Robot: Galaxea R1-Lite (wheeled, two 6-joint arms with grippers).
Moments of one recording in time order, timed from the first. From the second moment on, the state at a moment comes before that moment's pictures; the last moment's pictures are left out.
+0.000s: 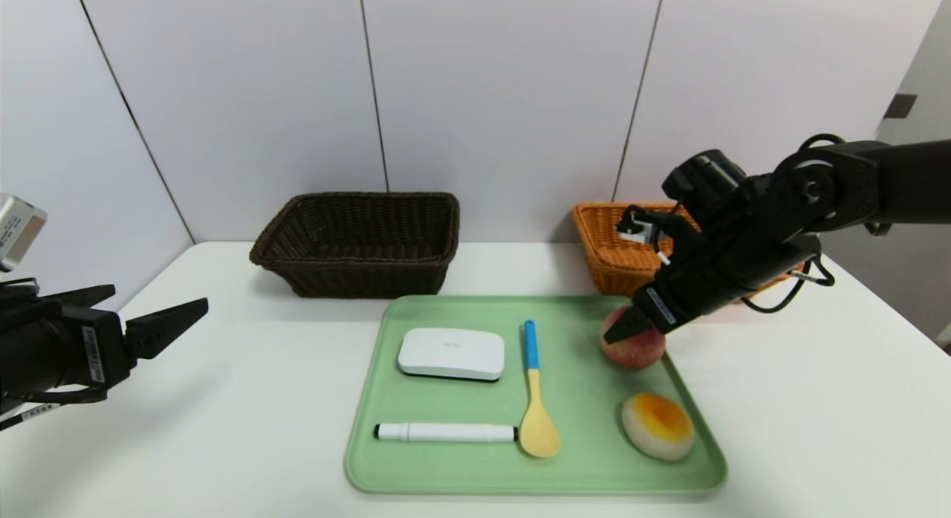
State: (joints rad) left arm -0.01 1.09 -0.54 -0.30 -0.11 0.05; right arm 0.30 1.97 -1.53 0.66 0.19 -0.19
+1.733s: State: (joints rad) left arm -0.01 1.09 -0.54 -0.30 -0.10 0.04; right arm 0.37 1.88 -1.51 0.60 0.19 -0.19
